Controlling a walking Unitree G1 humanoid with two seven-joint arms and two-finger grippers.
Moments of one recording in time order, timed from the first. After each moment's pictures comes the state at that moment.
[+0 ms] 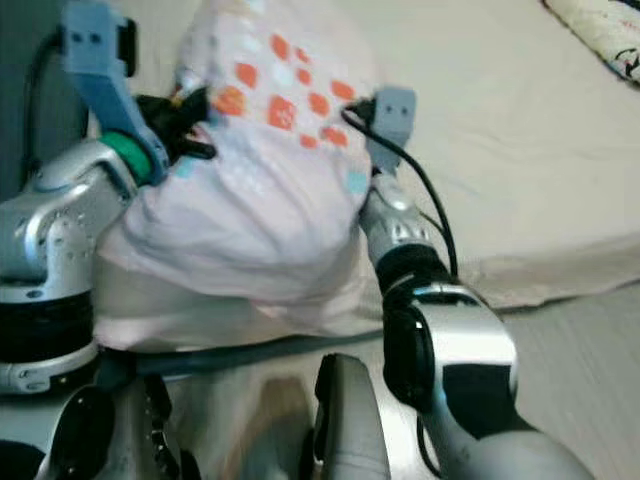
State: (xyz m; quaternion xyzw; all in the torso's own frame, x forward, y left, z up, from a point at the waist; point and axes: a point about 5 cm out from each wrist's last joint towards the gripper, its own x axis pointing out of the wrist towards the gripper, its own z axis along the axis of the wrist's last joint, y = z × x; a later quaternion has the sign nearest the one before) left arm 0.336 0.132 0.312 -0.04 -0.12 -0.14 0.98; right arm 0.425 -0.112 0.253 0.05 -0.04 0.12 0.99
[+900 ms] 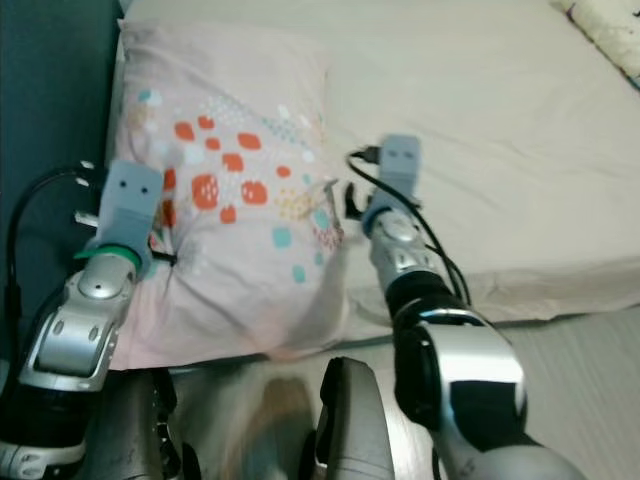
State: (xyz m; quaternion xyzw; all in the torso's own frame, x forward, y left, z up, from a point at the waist) left arm 0.334 0.156 0.167 0.19 0.10 0.04 0.98; right arm 0.404 -0.201 0.165 0.06 0.09 -0.14 0.98
